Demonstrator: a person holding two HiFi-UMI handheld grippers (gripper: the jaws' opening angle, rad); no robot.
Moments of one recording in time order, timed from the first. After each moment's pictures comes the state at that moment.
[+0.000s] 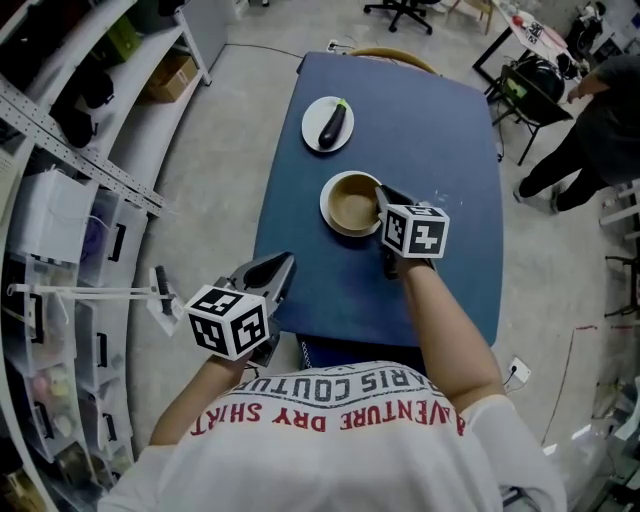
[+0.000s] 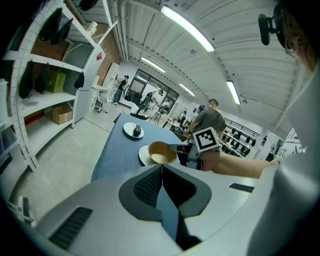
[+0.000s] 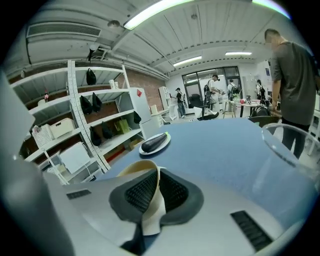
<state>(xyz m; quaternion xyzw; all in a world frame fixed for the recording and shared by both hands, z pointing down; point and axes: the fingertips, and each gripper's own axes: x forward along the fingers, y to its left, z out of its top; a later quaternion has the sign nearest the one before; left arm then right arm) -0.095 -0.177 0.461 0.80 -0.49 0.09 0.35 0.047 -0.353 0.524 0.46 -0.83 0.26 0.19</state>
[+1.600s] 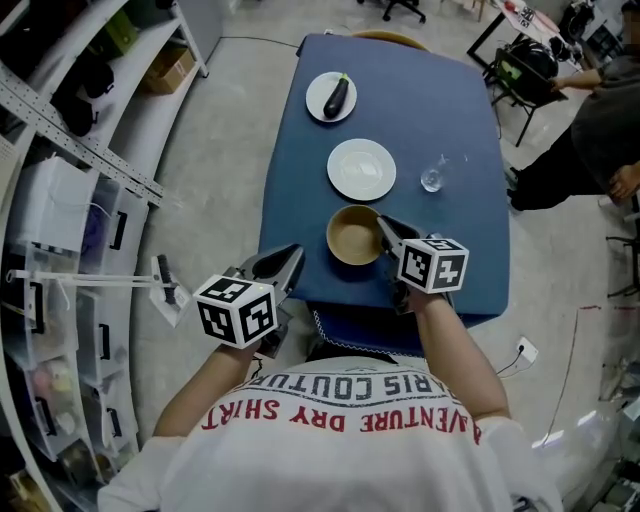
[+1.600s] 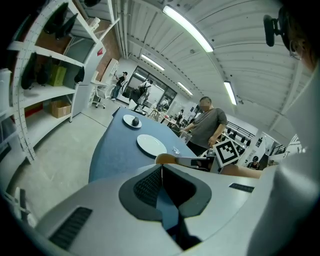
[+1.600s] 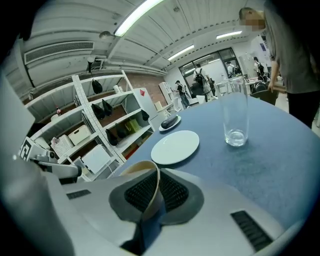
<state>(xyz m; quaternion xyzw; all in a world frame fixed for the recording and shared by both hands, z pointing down) -0.093 -0.124 0.480 0.80 -0.47 0.09 0.36 0.050 -0.213 0.540 0.40 -0.83 0.35 0.16</state>
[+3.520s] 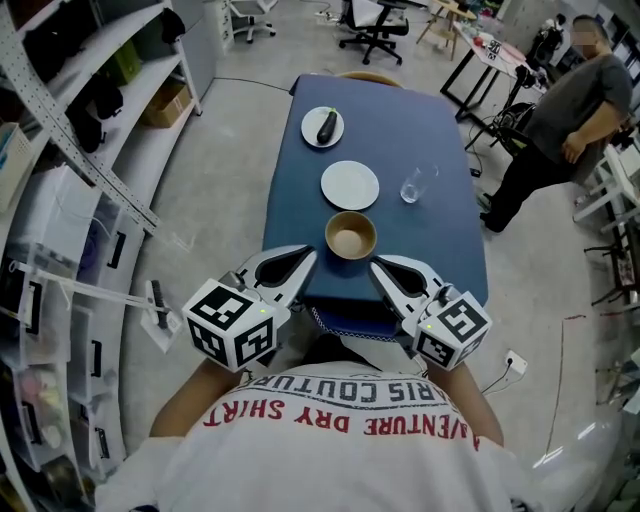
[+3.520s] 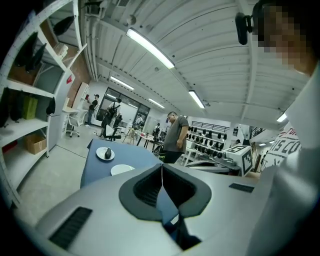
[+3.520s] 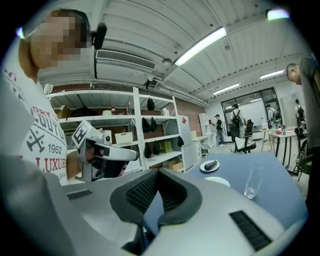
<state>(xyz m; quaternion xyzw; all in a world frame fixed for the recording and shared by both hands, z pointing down) -0.069 -0.066 0.349 0.89 -0.40 0.04 0.21 0.020 -0.068 0.365 0.29 -0.95 0.10 0.08</state>
